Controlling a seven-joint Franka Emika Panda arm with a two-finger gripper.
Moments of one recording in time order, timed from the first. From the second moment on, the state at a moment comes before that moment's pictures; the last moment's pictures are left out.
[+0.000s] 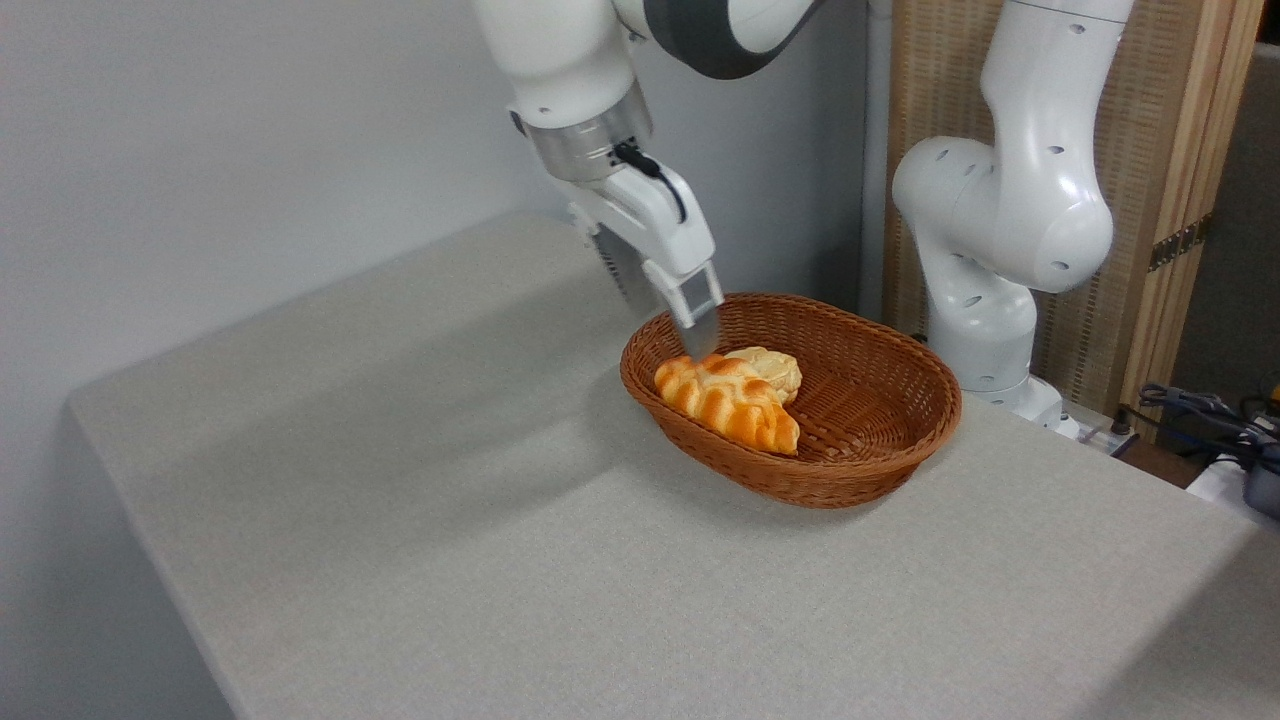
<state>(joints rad) -0.27 -0.32 0.11 -2.14 -0.08 1.52 0.76</state>
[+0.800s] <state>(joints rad) -0.31 -0.40 0.11 -2.37 -0.02 1.53 0.78</state>
